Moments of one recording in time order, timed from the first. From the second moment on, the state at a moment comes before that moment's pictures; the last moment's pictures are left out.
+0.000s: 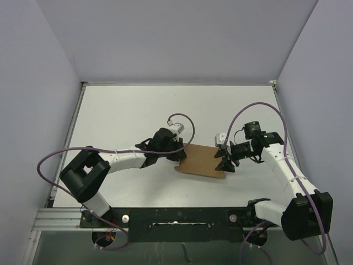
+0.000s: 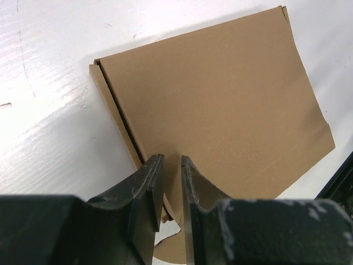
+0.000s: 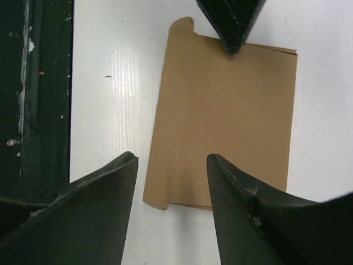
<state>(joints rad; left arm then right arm) -0.81 1.64 0.83 0.15 0.14 -0.53 0.18 1.16 0.90 -1.04 -0.97 -1.25</state>
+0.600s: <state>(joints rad) -0.80 1.68 0.83 0.17 0.15 -0.54 0.21 1.47 0.89 -0.83 -0.62 -0.95</state>
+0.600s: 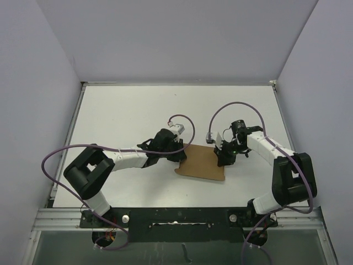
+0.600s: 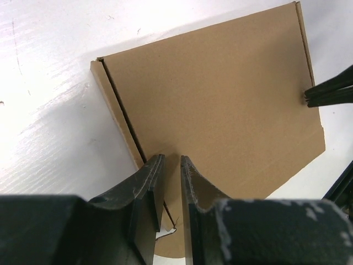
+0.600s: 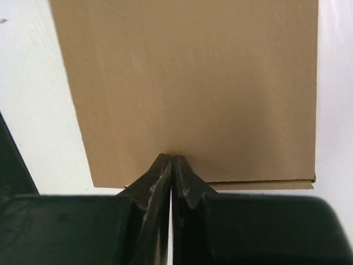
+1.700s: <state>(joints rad) -0.62 1.40 0.52 0.41 0.27 -0.69 -0.16 1.59 0.96 -0.76 -0.93 -0.59</state>
